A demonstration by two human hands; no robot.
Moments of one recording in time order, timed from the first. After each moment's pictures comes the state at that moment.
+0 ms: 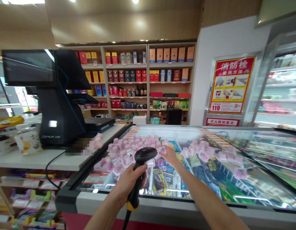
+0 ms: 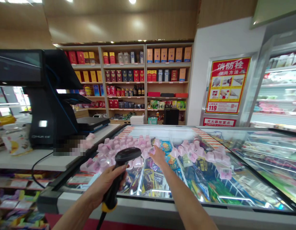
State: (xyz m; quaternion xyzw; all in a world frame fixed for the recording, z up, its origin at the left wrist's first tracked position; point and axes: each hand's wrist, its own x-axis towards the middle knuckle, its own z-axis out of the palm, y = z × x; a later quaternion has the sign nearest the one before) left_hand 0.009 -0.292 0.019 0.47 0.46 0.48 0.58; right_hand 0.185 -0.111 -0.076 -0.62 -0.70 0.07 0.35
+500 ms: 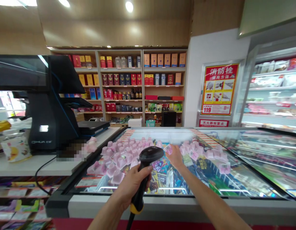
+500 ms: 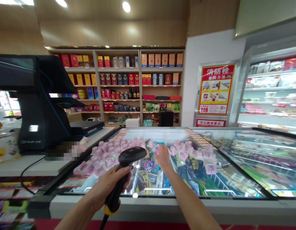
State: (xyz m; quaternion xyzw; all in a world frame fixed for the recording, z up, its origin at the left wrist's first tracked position) left_hand 0.041 -0.313 0.035 0.52 0.43 0.45 0.58; right_hand 0.238 -0.139 -0.065 -0.60 -0.64 -0.10 0.47
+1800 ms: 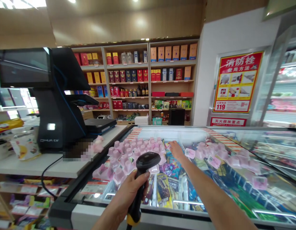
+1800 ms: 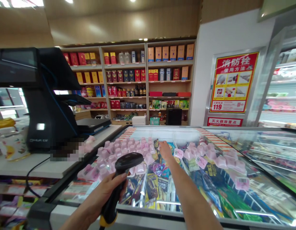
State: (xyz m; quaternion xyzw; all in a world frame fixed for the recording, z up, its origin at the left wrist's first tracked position) left_hand 0.000 -0.274 0.009 0.46 0.47 0.47 0.58; right_hand 0.210 -0.045 -0.075 -0.57 -0.73 -0.01 0.38
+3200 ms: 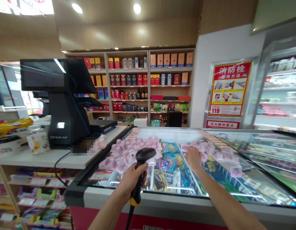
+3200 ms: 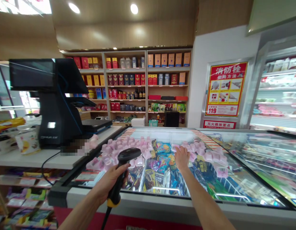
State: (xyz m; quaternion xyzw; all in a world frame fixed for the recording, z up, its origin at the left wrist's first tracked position) left_hand 0.008 -0.301 0.015 0.46 0.47 0.51 0.55; right_hand 0.285 -0.145 -0.080 -0.67 -0.61 -0.23 0.34
